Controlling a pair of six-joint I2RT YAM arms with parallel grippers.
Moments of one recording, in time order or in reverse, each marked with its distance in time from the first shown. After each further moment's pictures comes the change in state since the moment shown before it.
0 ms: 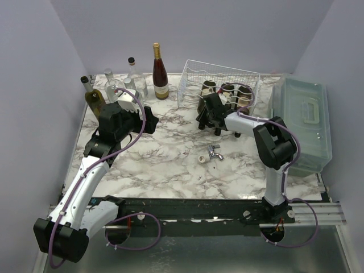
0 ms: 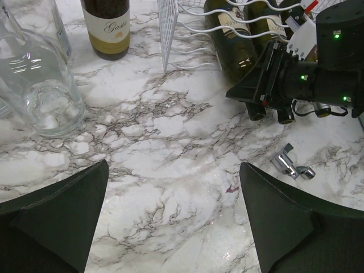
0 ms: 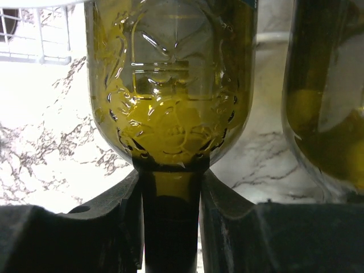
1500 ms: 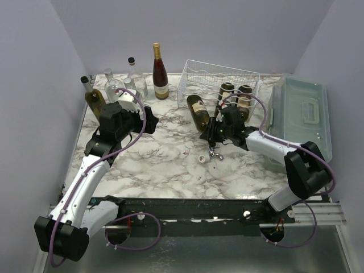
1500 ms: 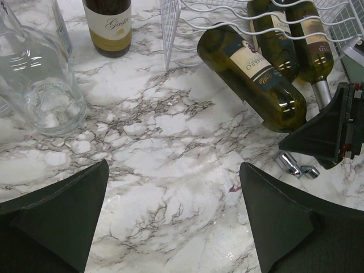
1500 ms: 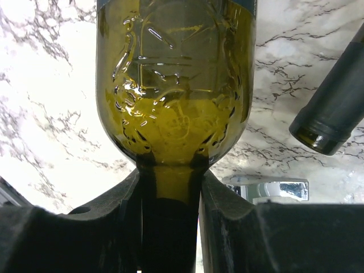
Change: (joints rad) left arm 0.005 0.012 -0.006 0.006 0.001 0.007; right arm 0.000 -0.454 -0.426 0.051 -0.349 -0.255
